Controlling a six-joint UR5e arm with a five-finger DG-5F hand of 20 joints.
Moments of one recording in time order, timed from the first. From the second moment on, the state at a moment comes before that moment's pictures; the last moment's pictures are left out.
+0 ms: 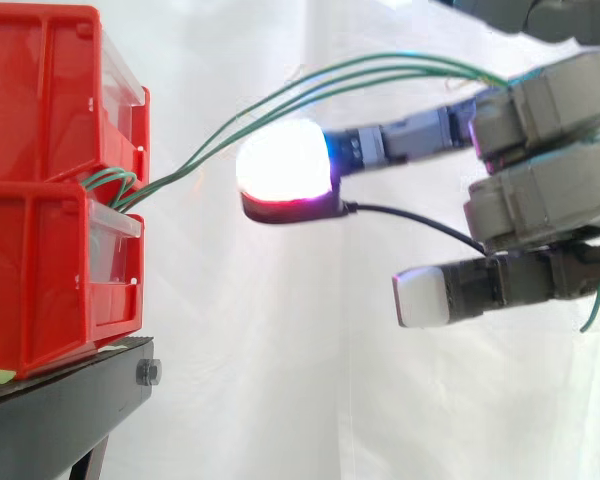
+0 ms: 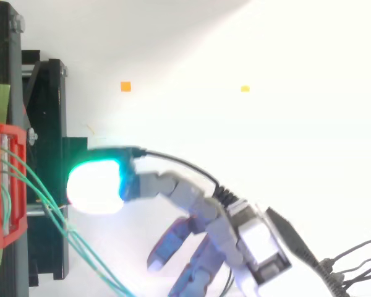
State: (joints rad) arm 0.52 -2.36 -1.26 -1.68 -0.34 -1.15
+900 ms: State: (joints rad) arm 0.57 -2.36 -1.42 -1.71 -0.49 -0.84
